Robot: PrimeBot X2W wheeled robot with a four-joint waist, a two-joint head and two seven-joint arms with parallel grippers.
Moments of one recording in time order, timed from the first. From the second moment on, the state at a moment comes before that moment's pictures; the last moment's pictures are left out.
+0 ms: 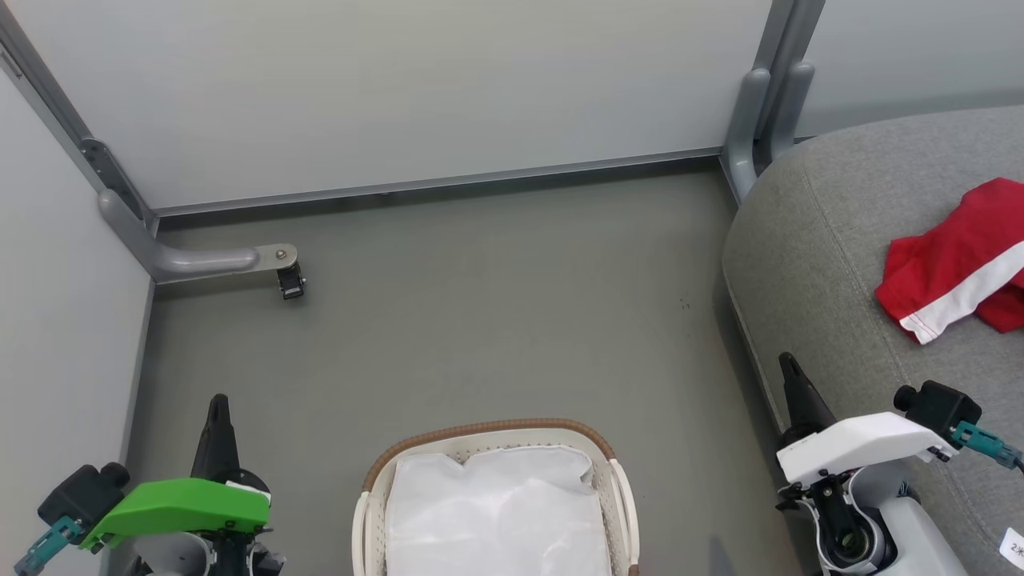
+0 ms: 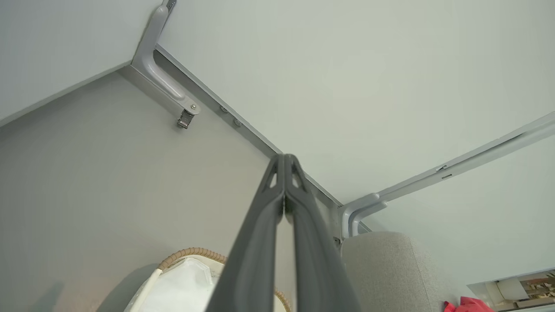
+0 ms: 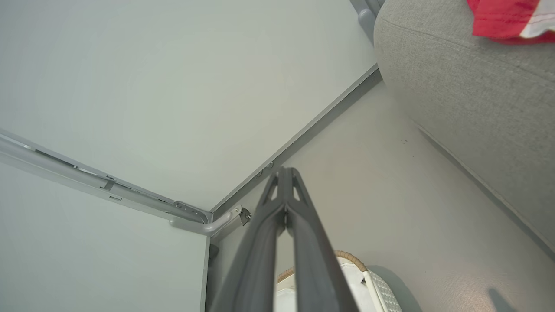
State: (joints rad) left arm -0.11 0.04 0.09 0.37 -0.88 -0.12 -0.08; right arm -0.19 -0.05 0.04 0.39 0.88 0.13 -0.07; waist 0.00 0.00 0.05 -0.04
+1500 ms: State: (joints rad) left arm -0.11 0.04 0.10 0.29 -1.34 -0.12 0.04; right arm -0.15 -0.05 -0.06 0.30 1.34 0.13 0.04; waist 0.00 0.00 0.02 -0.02
